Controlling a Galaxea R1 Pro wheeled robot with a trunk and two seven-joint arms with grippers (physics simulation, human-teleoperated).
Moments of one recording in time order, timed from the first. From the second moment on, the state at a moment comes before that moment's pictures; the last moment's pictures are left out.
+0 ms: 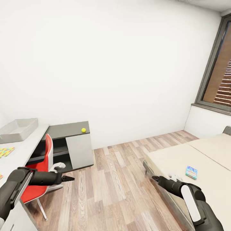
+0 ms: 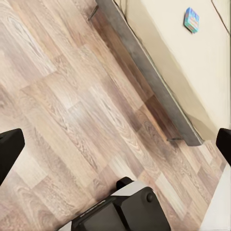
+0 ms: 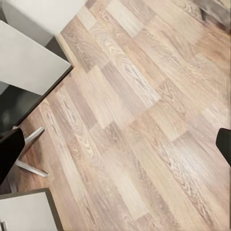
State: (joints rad) left arm -0.49 0.39 0.04 -1.12 0.00 1.01 -1.08; right arm -0.33 -0.06 -0.23 -1.22 -0.50 0.84 0.02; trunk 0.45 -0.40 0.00
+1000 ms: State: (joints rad) left arm -0.49 0.39 0.06 -1.12 0.00 1.00 -1.08; right arm -0.33 -0.06 -0.27 -1.22 -0.52 0.84 0.02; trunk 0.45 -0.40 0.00
